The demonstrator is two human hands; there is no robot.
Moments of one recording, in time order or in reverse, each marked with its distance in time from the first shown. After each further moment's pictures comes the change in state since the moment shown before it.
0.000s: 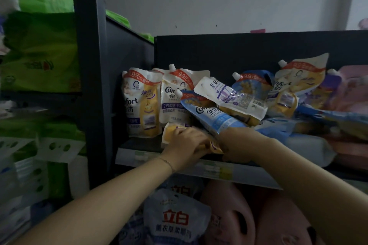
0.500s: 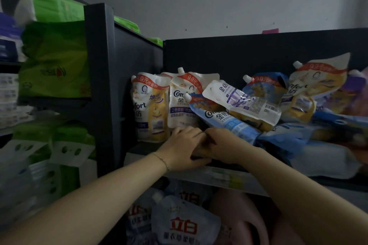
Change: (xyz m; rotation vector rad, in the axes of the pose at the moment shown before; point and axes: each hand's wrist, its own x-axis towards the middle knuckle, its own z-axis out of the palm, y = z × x) left_hand -0.002 -0.027 -0.020 0.164 -0.169 0.020; right_hand 0.045 -0.024 0.009 0.586 0.229 -0.079
